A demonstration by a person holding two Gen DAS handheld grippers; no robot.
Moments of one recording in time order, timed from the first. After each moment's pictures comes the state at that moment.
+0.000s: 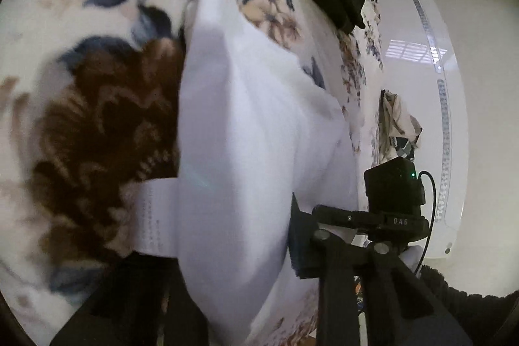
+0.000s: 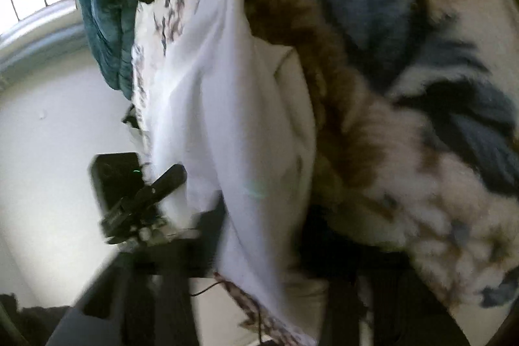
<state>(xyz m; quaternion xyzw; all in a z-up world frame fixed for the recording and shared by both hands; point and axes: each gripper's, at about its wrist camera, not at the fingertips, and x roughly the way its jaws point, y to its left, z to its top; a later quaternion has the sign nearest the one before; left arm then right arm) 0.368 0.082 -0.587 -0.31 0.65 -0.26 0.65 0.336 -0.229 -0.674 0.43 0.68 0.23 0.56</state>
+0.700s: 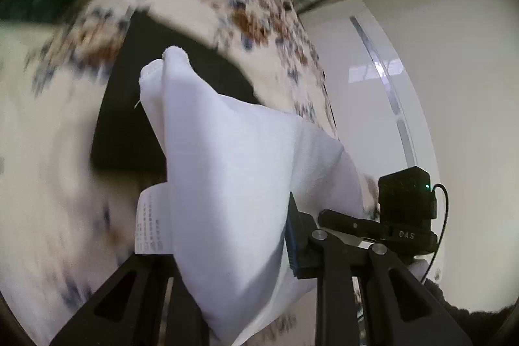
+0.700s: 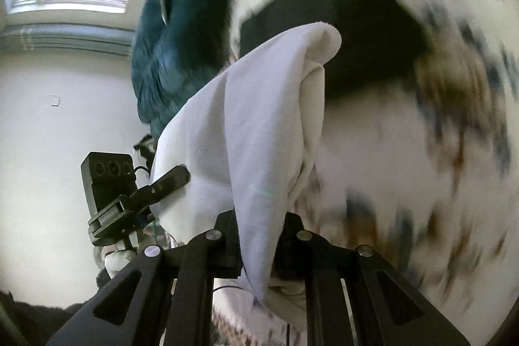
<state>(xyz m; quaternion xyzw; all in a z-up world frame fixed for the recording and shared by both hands) 0.609 0.039 -0.438 -0.28 0.53 -0.31 0.74 0.540 -0.257 -0.479 0.36 0.57 0.24 0.70</state>
